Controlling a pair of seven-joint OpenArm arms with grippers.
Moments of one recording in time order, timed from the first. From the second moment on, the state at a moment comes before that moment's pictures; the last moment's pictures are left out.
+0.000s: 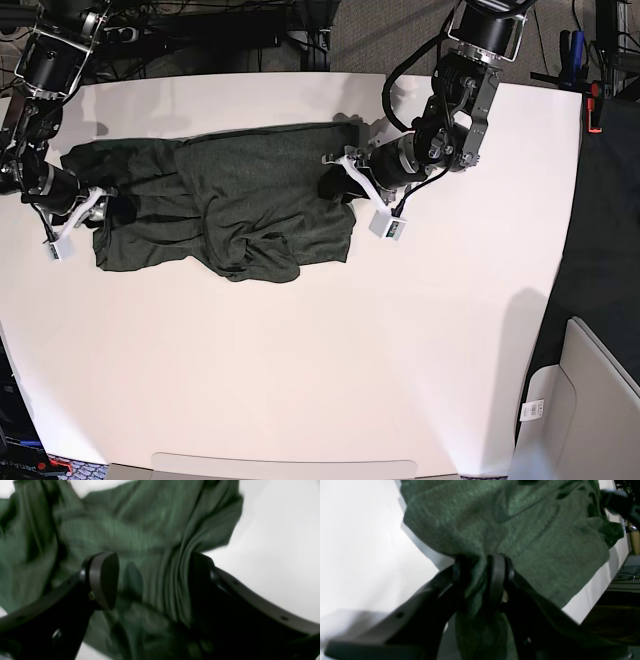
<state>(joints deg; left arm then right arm) 0.5 -10.4 15.4 85.5 -44.2 -11.0 43.9 7.2 24.8 25.5 70.0 38.6 39.8 -66.0</state>
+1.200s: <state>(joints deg) 0.5 -8.8 15.4 85.5 -44.2 -10.7 44.1 6.5 20.4 26.0 71.2 37.9 39.1 -65.9</state>
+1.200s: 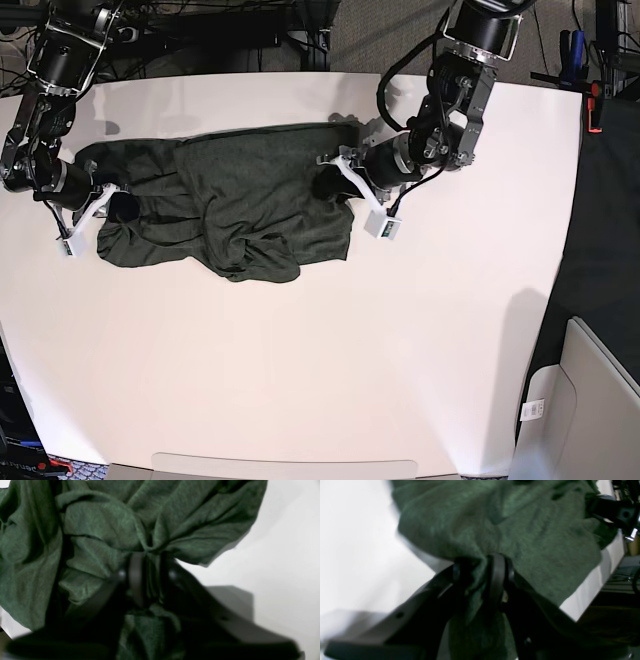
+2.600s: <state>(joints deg) 4.2 -12.1 15.4 90.7 -44.2 -10.9 44.4 7.7 4.4 27.9 81.1 51.0 38.5 -71.3</state>
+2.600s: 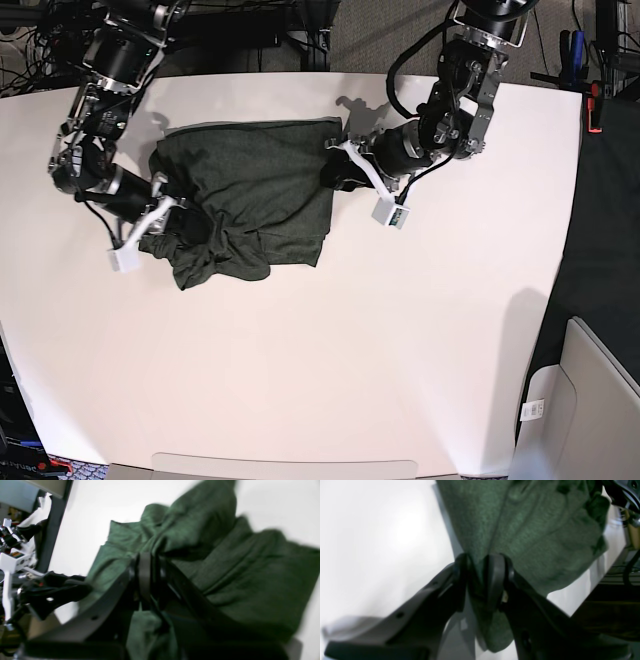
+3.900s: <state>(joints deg) 4.1 -14.9 15.3 88.2 -44.6 -11.1 40.4 10.8 -8.0 2.3 77.4 48.9 38.5 -72.9</state>
